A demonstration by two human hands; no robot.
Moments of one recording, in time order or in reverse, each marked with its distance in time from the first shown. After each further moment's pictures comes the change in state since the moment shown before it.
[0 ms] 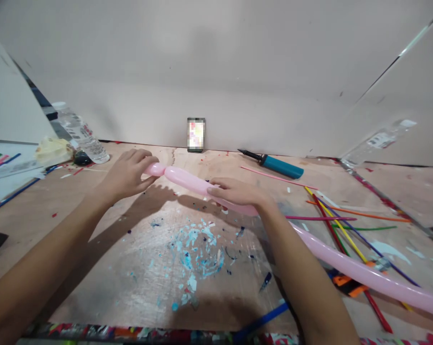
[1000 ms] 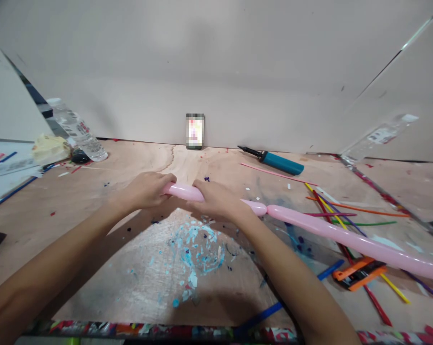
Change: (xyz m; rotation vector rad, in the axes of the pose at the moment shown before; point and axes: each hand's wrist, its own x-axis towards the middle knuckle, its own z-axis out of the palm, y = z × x) left_hand -0.001 0.042 0.025 0.011 -0.281 0.131; right_hand 0.020 -0.022 0.052 -0.299 0.236 0.012
